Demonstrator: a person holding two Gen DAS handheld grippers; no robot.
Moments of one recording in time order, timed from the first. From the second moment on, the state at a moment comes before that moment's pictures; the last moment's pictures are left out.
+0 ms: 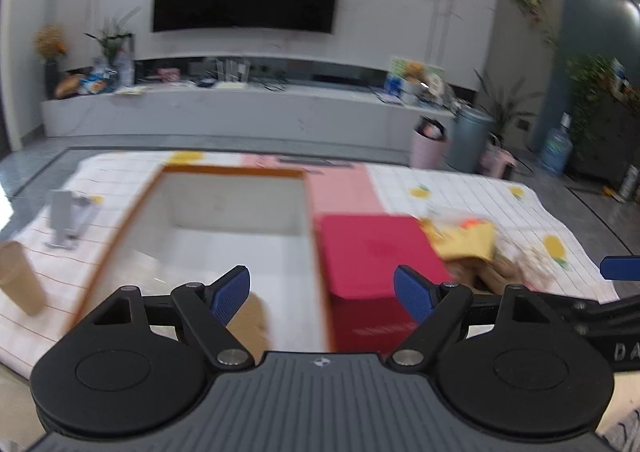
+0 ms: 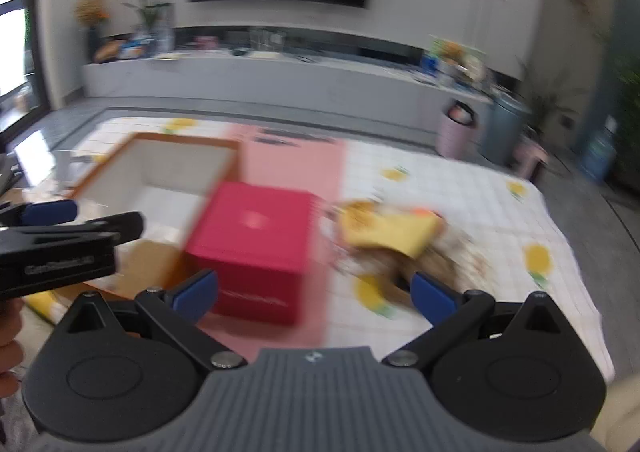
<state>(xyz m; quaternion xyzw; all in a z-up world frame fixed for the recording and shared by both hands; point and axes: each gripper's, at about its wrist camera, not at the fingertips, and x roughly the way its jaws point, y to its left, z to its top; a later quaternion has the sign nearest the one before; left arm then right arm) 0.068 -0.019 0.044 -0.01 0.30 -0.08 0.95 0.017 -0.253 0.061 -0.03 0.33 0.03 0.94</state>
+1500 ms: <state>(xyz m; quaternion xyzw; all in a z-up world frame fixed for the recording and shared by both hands) 0.160 -0.245 -0.069 0.02 0.36 -0.17 0.92 0.161 -0.490 -0.074 0.23 0.44 -0.13 0.86</state>
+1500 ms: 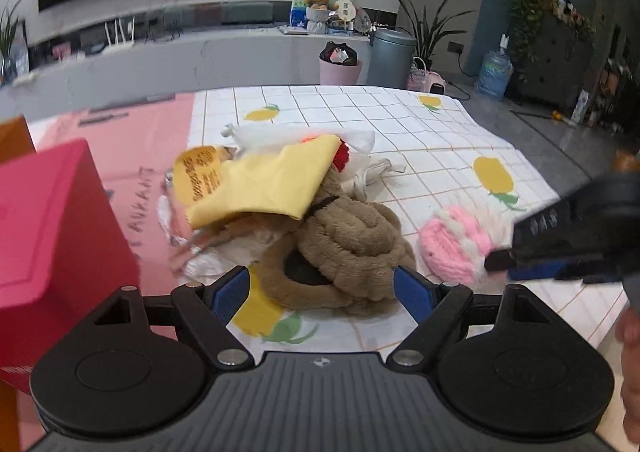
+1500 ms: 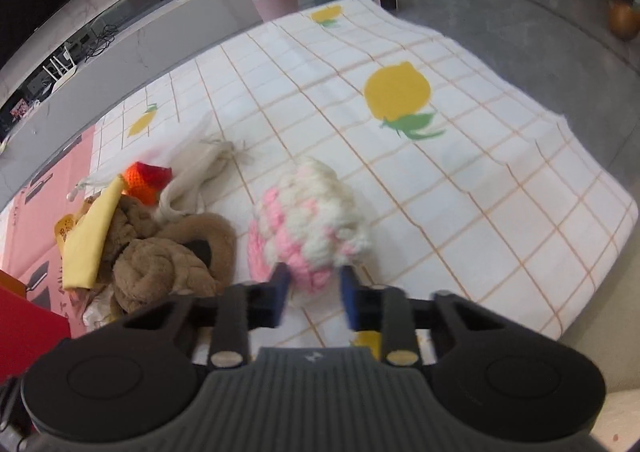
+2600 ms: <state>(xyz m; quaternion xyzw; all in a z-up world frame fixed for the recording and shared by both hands) 0.215 -0.282 -0.100 0.00 0.42 -0.13 0.90 0.154 -0.536 -0.093 0.34 0.44 -0.19 0.81</state>
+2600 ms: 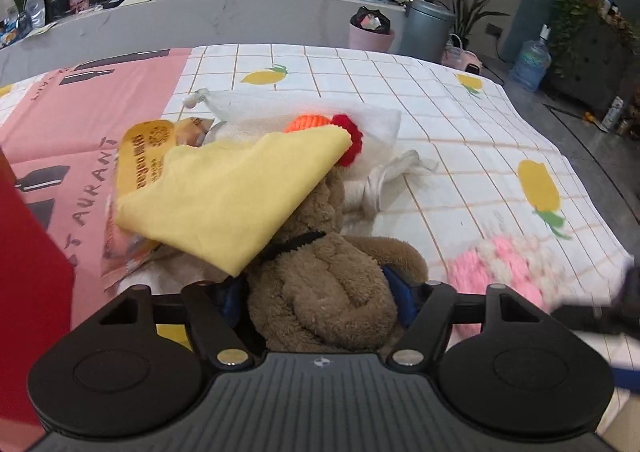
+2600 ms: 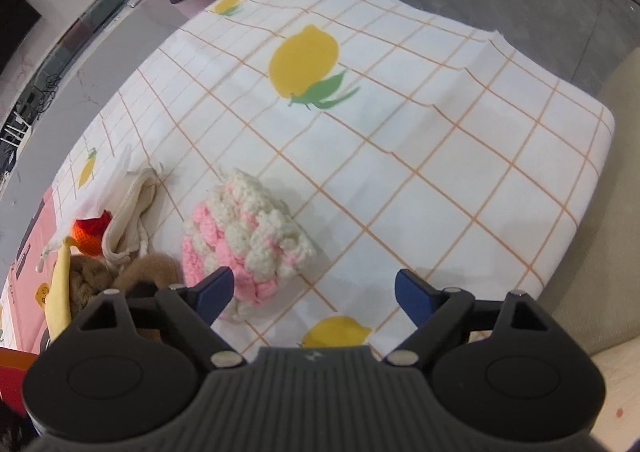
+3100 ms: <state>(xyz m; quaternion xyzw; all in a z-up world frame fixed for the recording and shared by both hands) 0.171 -0.244 -0.098 0.02 0.41 -0.16 0.90 0.192 -0.506 -0.110 0.34 0.42 -0.18 0.82</state>
